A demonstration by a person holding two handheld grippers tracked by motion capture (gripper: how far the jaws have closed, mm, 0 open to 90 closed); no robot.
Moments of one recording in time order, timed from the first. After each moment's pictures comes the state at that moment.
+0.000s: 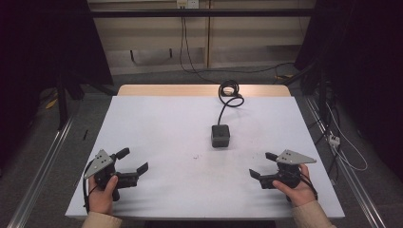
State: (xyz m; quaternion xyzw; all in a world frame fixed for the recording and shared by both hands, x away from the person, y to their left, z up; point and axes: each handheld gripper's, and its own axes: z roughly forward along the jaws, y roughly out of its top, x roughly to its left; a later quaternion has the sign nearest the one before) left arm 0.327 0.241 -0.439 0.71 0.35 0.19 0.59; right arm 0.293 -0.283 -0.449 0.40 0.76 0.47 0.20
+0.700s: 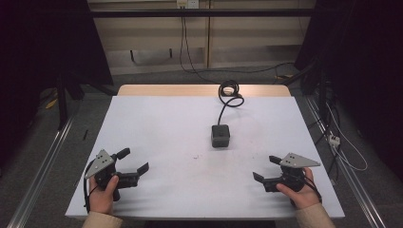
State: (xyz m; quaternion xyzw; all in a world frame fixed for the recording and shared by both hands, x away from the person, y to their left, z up) left arm 0.327 0.239 -0.440 0.71 0.35 0.18 0.58; right arm 0.284 -0.291 -0.452 0.41 0.76 0.46 0.19
